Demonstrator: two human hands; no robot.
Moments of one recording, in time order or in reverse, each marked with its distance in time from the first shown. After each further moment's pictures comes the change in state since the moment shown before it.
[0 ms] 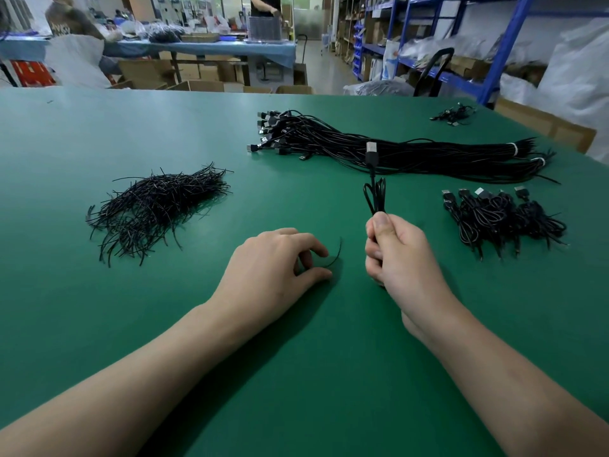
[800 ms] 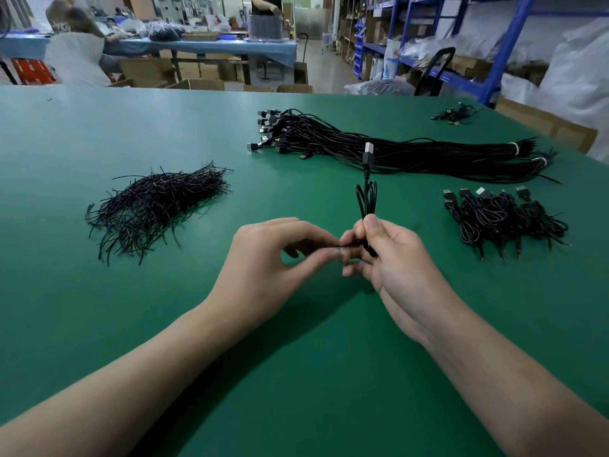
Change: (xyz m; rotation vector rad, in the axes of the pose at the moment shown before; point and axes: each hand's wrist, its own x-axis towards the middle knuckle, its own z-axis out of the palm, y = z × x) left_hand -0.006 0.006 -0.008 -0.389 0.260 0.185; right_hand -0.006 -0.006 0.007 0.381 -0.124 0.081
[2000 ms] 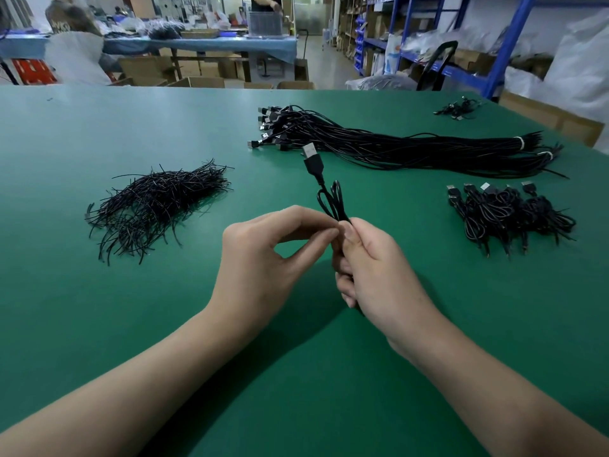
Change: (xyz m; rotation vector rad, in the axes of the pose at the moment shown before) left_hand -0.001 0.008 0.005 -0.065 0.216 0.057; right_hand -0.017 0.001 0.020 -0.403 -0.111 -0.092
